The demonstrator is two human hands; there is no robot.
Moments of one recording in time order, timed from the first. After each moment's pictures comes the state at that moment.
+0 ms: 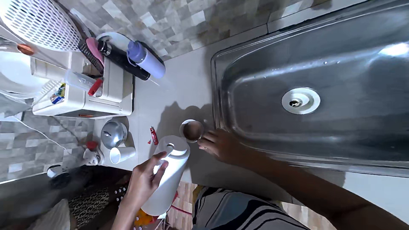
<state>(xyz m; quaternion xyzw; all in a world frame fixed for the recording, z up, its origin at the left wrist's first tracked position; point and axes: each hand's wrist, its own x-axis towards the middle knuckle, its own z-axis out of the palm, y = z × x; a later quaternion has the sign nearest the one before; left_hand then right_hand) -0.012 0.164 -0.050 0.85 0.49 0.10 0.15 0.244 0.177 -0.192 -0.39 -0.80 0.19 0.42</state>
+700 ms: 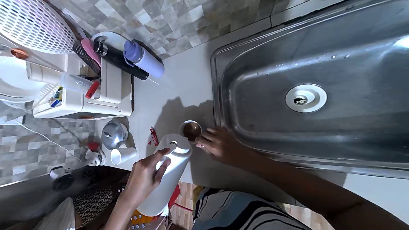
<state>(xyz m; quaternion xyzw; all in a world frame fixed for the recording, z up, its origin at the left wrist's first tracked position) 0.000 0.186 -0.043 0.87 0.47 0.03 0.15 0.239 0.185 -0.192 -0.41 -0.78 0.17 0.44</state>
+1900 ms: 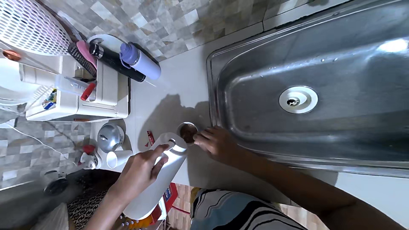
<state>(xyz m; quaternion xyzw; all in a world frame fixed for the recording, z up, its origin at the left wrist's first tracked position) 0.014 0.210 -0.028 0.90 0.42 -0.05 0.13 0.239 0.188 -0.194 -0.44 -0.76 0.16 0.45</state>
